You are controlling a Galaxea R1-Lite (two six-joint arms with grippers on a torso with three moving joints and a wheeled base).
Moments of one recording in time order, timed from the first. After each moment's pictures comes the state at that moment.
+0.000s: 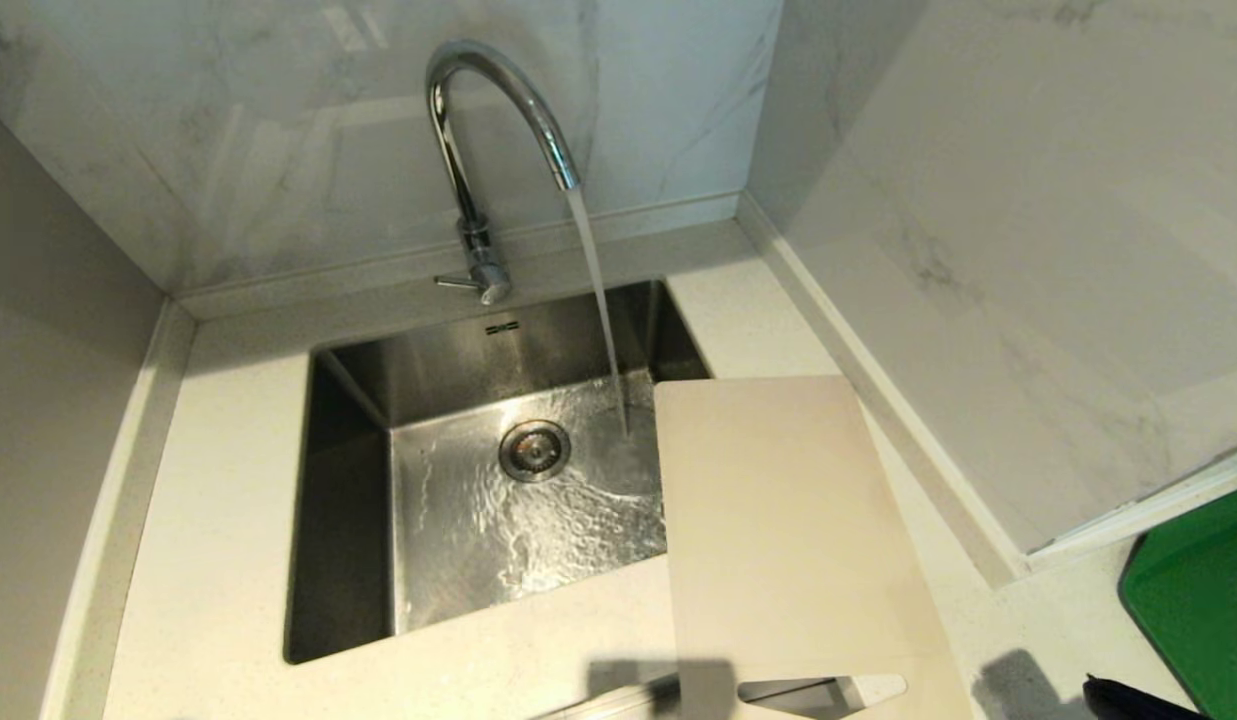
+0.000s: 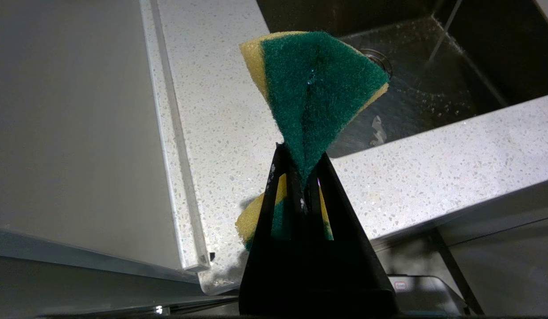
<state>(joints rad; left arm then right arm) 0.00 0.00 0.00 -0.01 0.00 -0.01 0.01 0.74 -0.34 0.03 0.21 -0.31</state>
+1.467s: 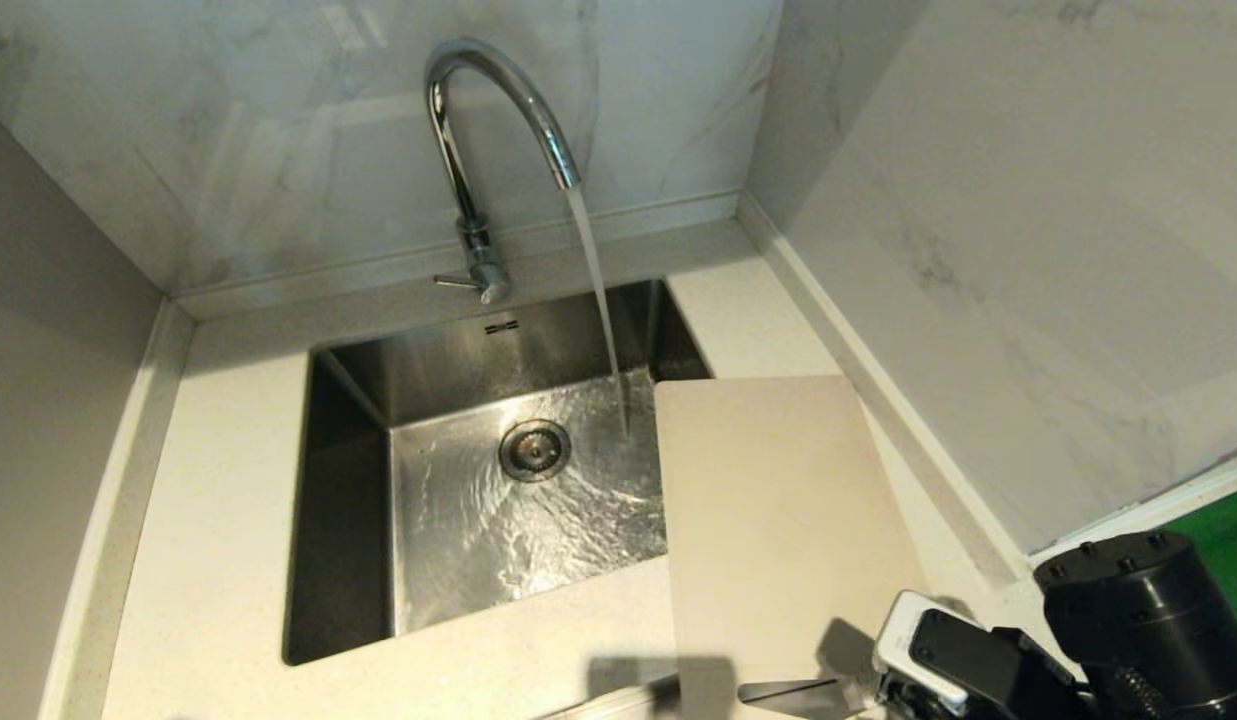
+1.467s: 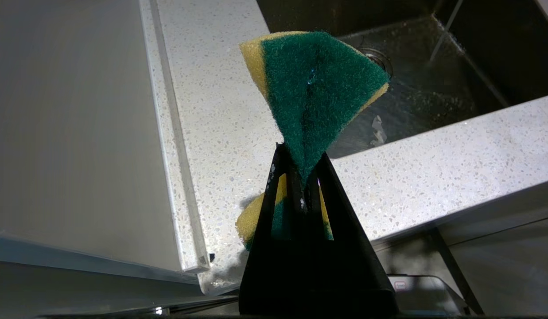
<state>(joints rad) 0.00 0.00 0.00 -0.01 0.00 -0.01 0.47 1.29 -0.47 0.04 -0.03 -0.54</state>
